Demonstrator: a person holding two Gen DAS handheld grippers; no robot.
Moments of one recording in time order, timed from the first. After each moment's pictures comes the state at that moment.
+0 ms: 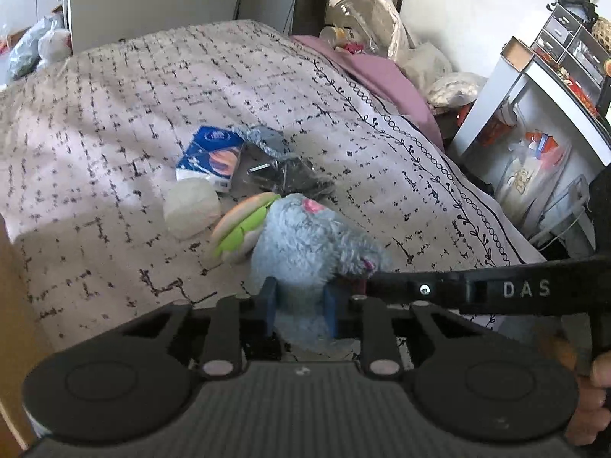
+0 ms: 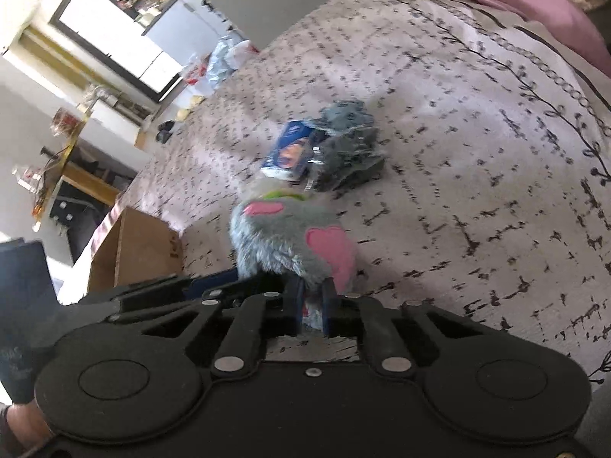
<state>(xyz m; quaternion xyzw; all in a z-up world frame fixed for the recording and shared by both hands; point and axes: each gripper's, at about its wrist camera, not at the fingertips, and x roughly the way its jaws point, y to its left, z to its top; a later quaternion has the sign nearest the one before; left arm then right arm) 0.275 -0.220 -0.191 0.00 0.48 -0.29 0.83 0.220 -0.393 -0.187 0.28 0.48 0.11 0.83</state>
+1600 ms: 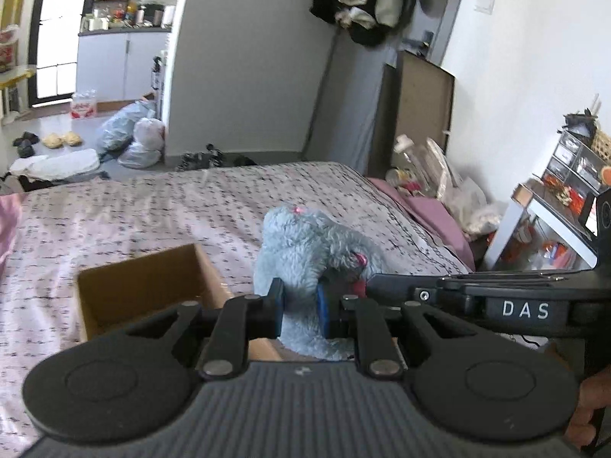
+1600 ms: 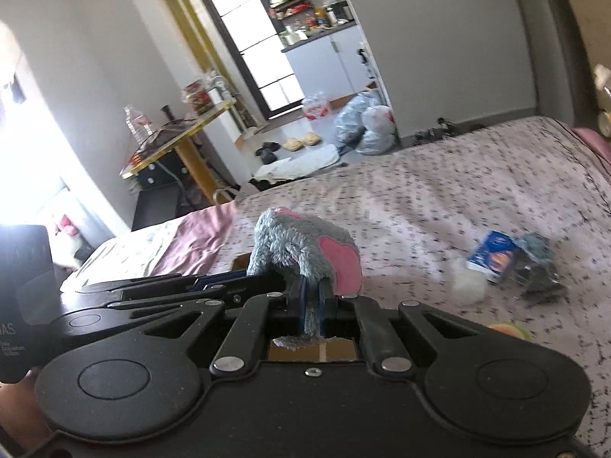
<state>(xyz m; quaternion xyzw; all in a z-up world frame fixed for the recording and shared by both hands) 0.202 -0.052 -0.071 -0.05 0.32 -0.19 0.93 0.193 -0.237 -0.062 0.14 0.33 0.24 0.90</state>
